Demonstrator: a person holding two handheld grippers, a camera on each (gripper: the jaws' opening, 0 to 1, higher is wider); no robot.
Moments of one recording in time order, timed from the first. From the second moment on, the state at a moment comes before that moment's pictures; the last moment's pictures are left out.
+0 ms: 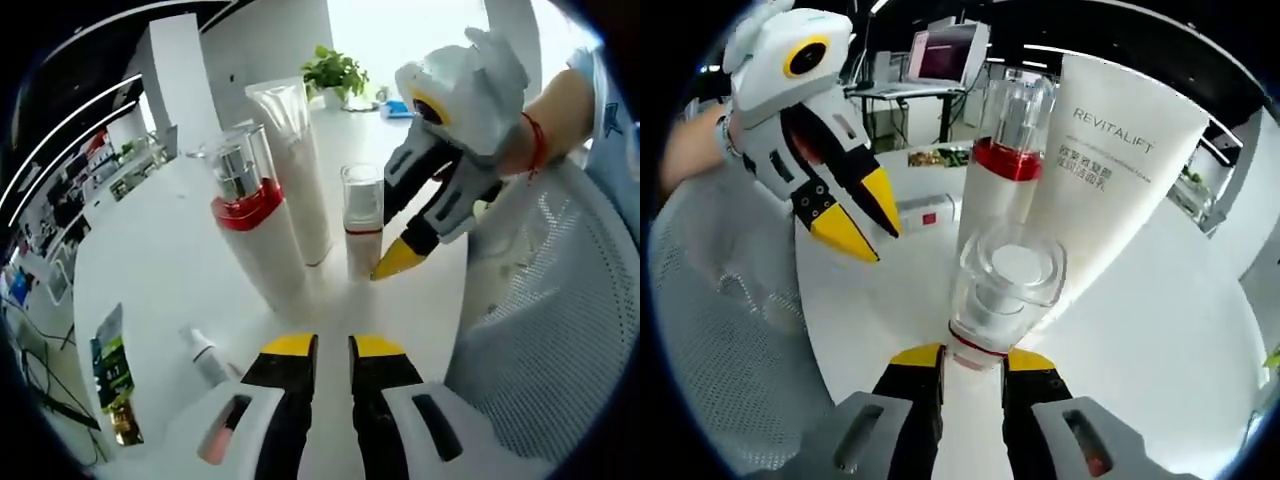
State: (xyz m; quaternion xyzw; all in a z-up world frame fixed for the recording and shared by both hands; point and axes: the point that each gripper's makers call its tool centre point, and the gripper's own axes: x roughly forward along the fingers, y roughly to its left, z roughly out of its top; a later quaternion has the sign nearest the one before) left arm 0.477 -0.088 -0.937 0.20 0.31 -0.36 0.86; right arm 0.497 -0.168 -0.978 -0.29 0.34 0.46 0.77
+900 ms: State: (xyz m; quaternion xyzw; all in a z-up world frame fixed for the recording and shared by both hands) left arm 0.479 -0.083 -0.938 0.21 0.32 -0.35 0.86; right arm 0.500 -0.164 -0.983 -0.23 0.38 0.41 0.79
